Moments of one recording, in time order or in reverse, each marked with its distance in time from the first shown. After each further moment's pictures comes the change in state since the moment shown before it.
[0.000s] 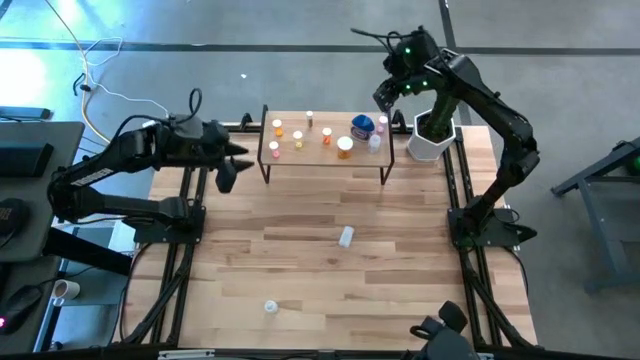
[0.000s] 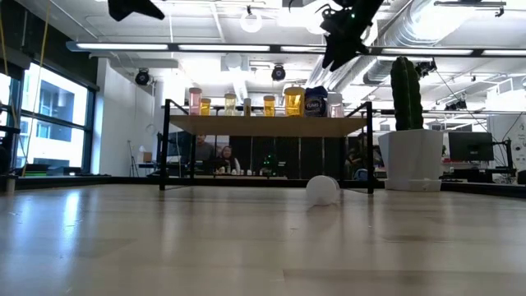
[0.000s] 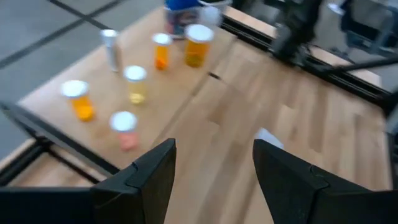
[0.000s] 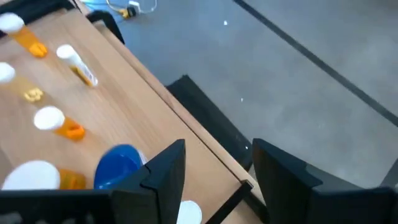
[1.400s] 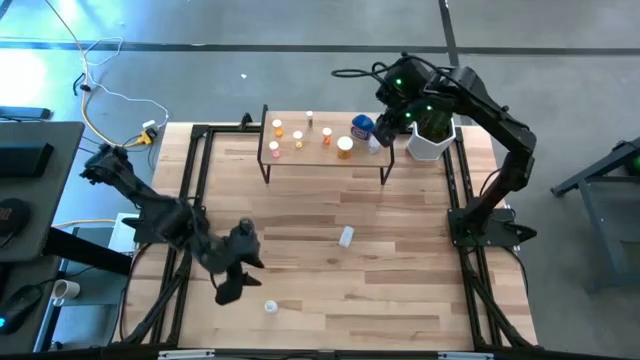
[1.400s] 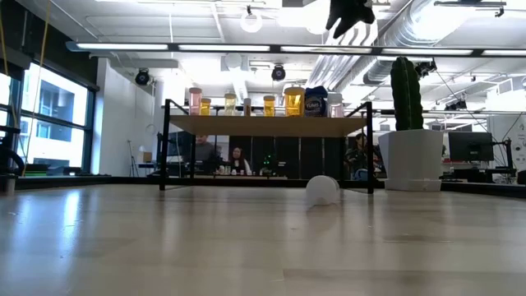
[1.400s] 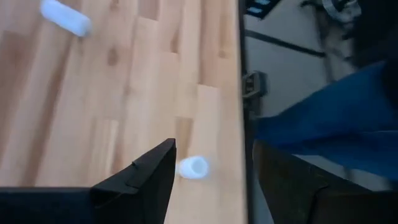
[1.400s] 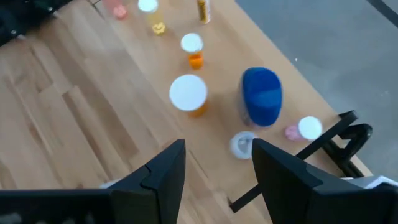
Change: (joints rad) left arm -0.912 0.360 0.000 0.128 -0.088 -0.449; right arm 0.314 -0.001 0.233 -0.420 -0.004 0.228
